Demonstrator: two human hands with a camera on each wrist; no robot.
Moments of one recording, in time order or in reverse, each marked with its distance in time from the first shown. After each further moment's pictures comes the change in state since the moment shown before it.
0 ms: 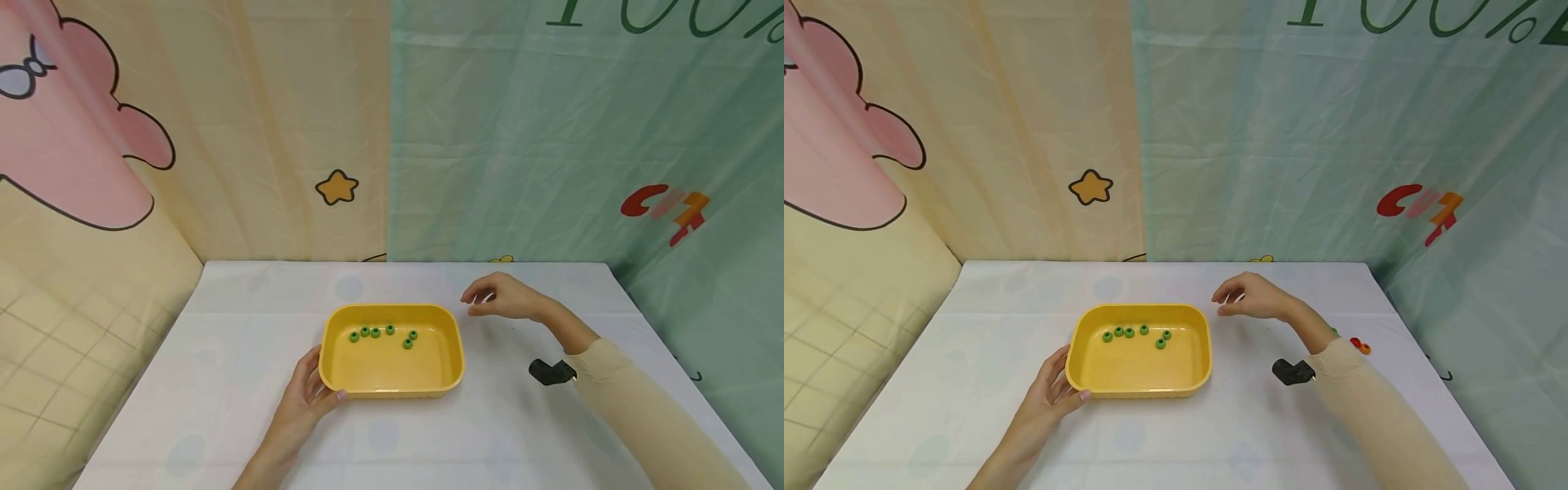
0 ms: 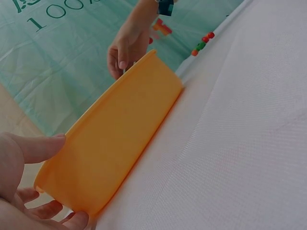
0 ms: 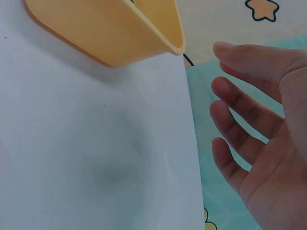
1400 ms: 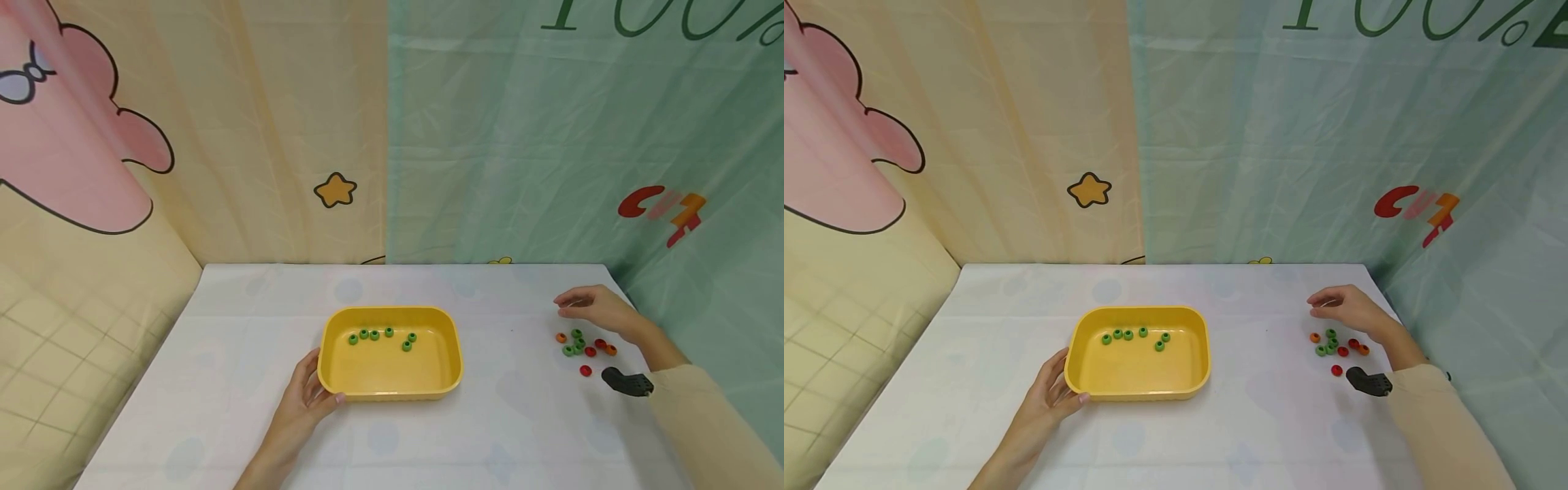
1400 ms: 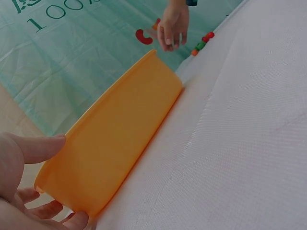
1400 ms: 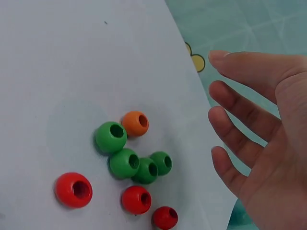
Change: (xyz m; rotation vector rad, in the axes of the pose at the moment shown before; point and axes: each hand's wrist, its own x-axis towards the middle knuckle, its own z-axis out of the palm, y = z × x) left_hand 0.002 -0.001 0.001 -0.020 0.002 -0.008; right_hand -0.116 0.102 -0.055 -0.032 0.264 0.280
